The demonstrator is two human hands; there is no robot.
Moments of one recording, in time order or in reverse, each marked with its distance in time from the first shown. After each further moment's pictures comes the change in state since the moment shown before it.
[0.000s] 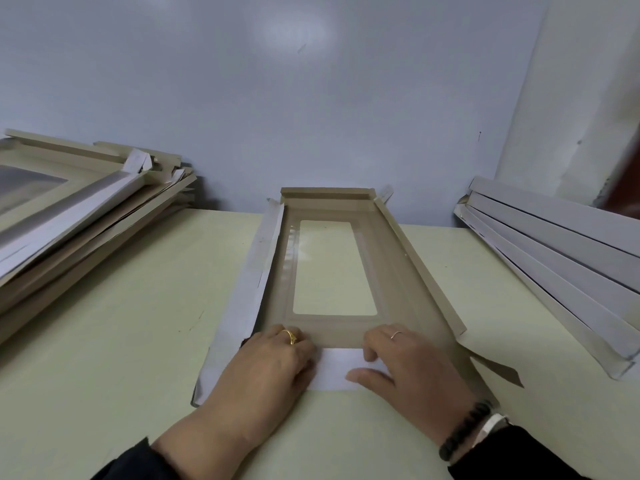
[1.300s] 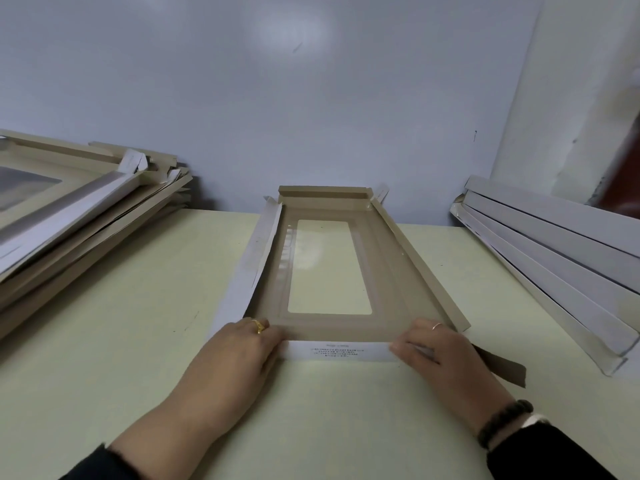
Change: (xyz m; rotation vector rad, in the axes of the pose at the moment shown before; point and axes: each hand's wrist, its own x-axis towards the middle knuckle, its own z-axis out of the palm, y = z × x) left_hand -0.006 -0.025 -0.006 -0.012 0.072 -0.055; right_hand -0.014 0.035 -0.016 0.351 -0.036 0.284
